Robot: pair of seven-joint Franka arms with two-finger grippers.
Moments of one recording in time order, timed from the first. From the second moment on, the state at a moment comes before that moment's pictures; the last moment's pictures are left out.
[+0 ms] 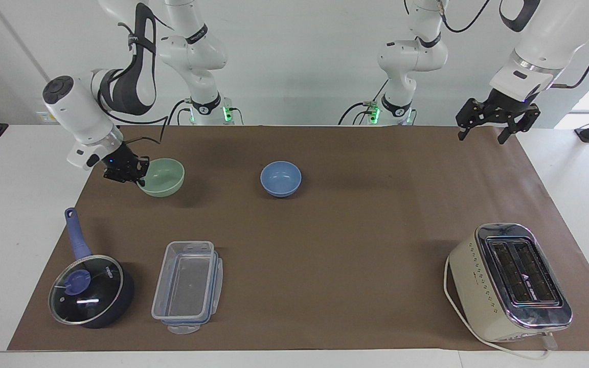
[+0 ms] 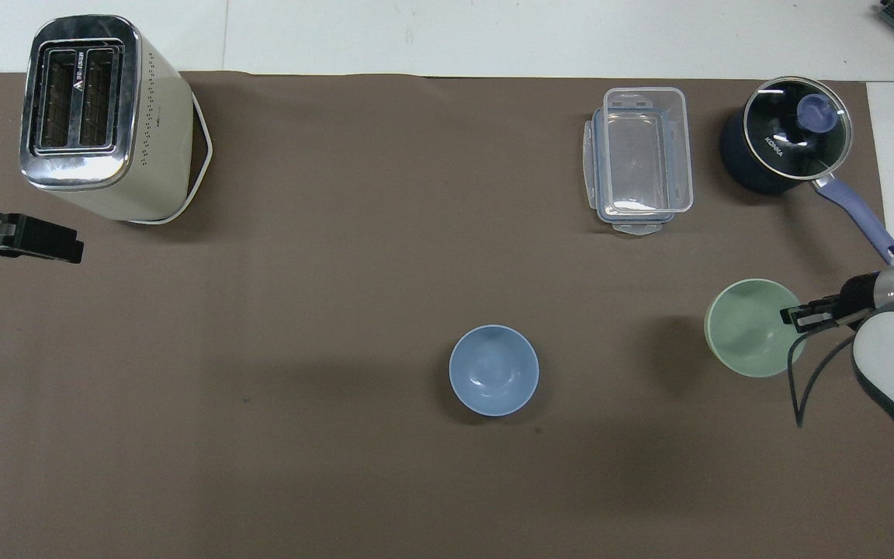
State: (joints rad) left arm -0.03 -0.01 -0.05 -1.54 -0.02 1.53 0.08; right arm -0.15 -0.03 -0.05 -2.13 0.14 2.07 -0.55
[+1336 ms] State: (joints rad) left arm -0.03 -0.01 -0.05 -1.54 -0.02 1.52 0.08; right arm 0.24 -0.06 0.16 -2.20 0.25 2.22 0.04
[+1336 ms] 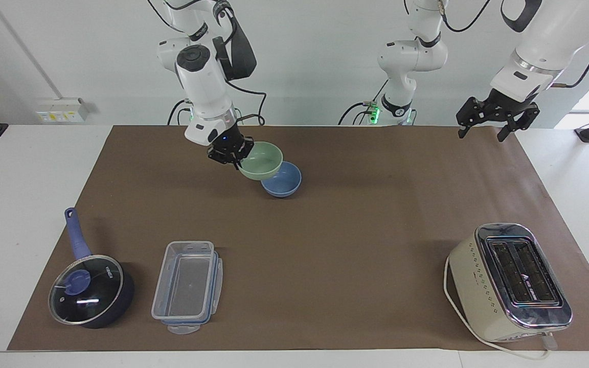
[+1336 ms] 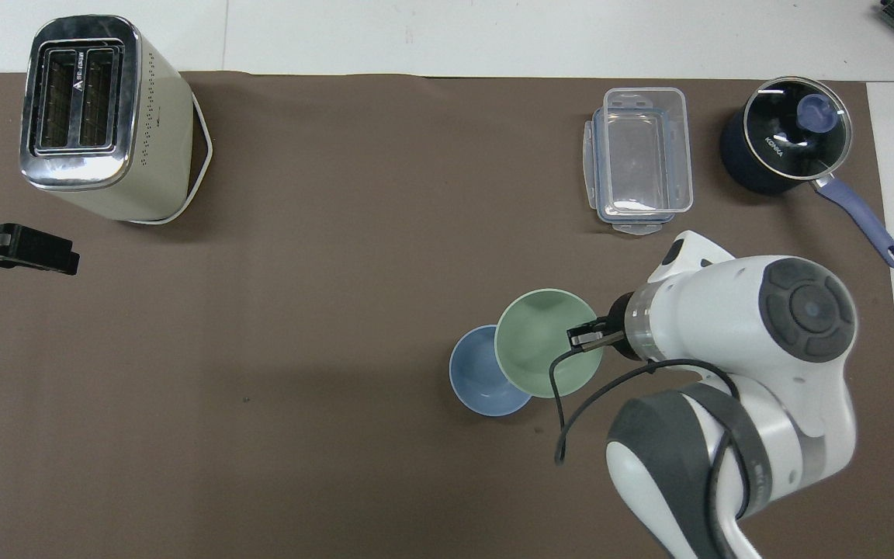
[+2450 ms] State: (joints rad) left arm -0.03 -0.01 -0.05 -1.54 -0.02 1.52 0.08; right arm 0.29 -0.03 0.16 -2.31 0.26 2.36 0.03
